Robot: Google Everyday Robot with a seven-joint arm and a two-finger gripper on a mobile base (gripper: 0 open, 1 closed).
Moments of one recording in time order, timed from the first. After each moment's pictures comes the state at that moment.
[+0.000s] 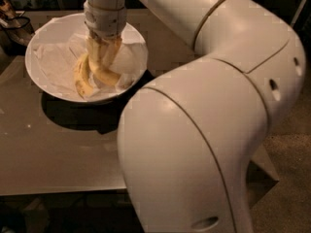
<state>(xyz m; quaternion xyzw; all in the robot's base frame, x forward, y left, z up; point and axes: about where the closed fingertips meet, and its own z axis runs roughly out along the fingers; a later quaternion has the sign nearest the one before) 0.625 0.119 0.902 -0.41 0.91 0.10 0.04</state>
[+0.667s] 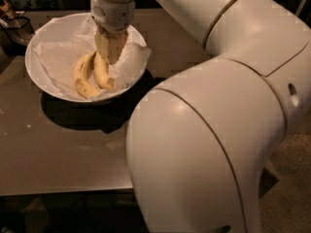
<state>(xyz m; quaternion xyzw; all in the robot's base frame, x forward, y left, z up) 0.616 0.101 0.918 -0.45 0.89 0.09 0.04</state>
